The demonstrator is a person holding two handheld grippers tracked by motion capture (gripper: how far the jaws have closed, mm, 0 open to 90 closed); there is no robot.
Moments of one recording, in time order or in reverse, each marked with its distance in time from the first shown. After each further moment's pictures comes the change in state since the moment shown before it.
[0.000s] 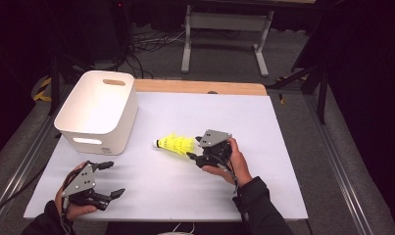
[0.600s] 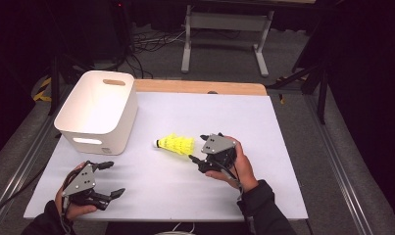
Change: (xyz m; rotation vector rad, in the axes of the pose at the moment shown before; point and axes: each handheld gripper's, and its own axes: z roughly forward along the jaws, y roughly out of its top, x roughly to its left) left arm 0.000 0.000 0.000 -0.001 0.004 -0.003; right arm 0.012 0.002 -0.021 -0.039 -0.073 -0.070
